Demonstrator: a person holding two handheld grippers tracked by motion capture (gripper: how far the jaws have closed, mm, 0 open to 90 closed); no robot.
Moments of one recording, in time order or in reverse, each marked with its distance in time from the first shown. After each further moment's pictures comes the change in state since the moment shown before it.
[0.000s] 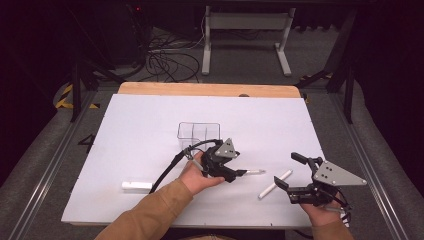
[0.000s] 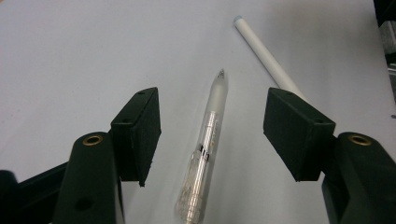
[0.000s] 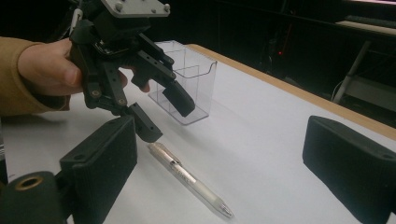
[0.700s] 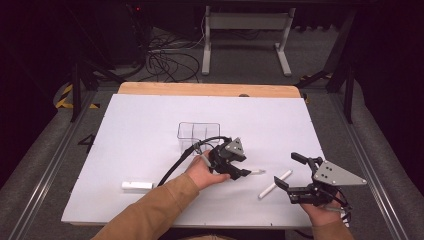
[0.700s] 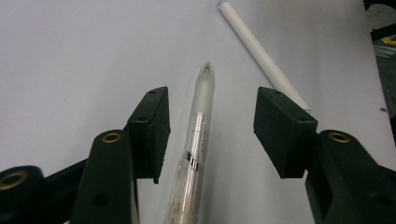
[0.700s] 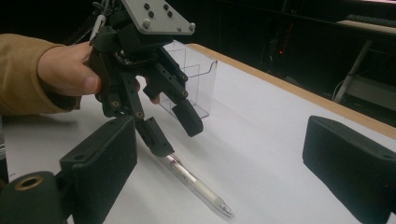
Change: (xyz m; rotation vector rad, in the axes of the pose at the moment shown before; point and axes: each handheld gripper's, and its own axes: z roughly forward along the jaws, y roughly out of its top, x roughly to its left) left arm 0.007 0.012 0.021 0.087 -0.123 0.006; right arm -0.001 0.000 0.000 0.003 0.003 0.001
